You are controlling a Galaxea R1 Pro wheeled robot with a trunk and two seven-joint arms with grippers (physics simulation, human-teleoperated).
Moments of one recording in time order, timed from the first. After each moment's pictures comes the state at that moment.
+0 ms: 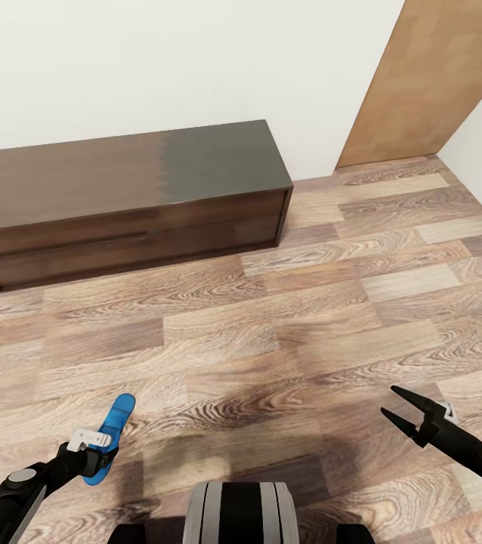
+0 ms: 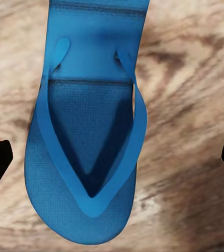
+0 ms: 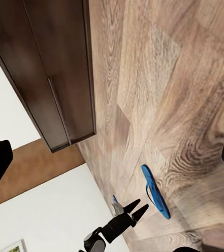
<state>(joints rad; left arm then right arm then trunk) -0.34 0.32 0.08 -0.82 -0.05 0.18 -0.41 -0.33 -0.51 -0.12 -0.86 -1.12 0.91 1.00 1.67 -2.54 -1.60</state>
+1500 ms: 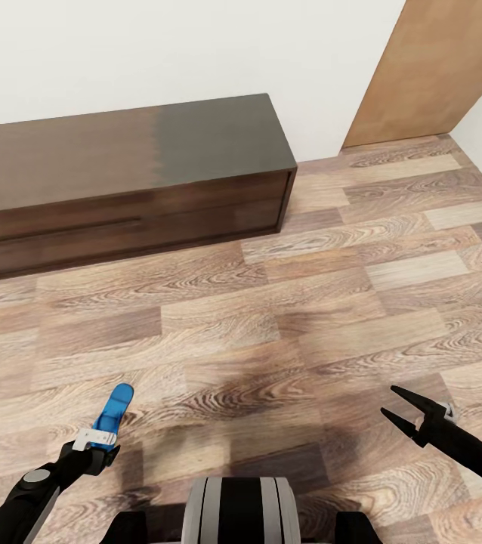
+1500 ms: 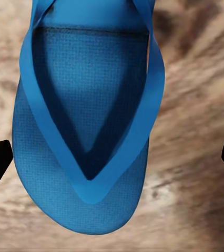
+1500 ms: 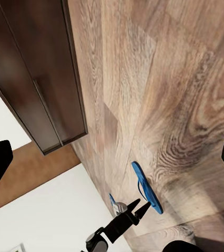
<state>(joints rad) -0.34 0.28 0.05 -0.82 -0.05 0.19 -0.25 -0.33 -0.51 -0.12 -0.86 -1.12 0.91 1.00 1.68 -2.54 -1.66</state>
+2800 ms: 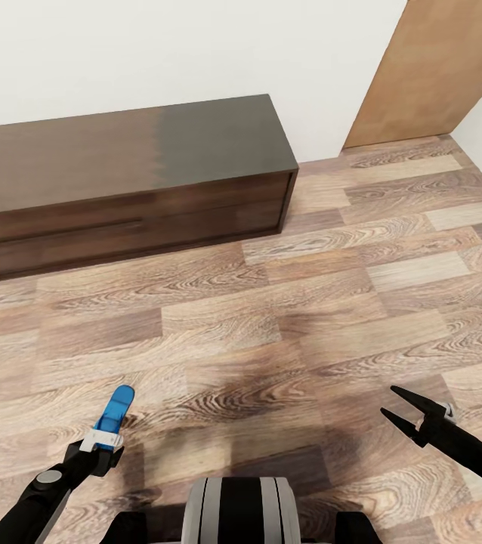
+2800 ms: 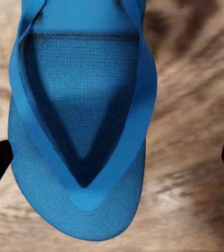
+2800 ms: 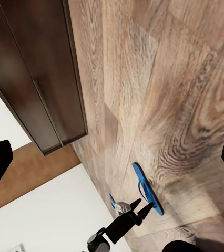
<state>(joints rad) -0.34 0.26 -0.01 -0.82 -0.05 0.19 -0.16 -0.33 -0.51 -0.12 -0.86 -1.12 0.91 1.00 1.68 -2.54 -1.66</state>
